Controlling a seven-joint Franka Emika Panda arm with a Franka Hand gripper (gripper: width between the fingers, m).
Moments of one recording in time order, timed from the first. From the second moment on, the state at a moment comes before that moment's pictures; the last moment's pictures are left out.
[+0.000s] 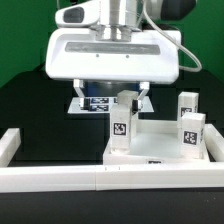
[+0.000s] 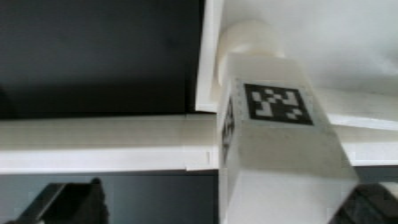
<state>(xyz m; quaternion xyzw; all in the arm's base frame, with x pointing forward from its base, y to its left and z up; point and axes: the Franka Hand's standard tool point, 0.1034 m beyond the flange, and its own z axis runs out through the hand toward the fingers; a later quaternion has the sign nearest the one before) 0.598 -0.036 0.107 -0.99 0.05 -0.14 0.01</state>
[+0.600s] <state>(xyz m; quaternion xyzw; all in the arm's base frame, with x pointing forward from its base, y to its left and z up) 0.613 -0.024 0.077 -0.99 0.05 -0.11 0.04</state>
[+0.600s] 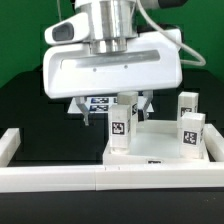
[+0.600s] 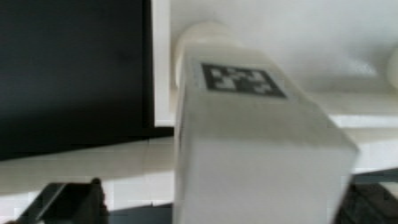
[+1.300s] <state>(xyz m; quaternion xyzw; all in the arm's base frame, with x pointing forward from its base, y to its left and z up) 0.612 -0.026 0.076 -0.99 0.06 -0.11 0.04</state>
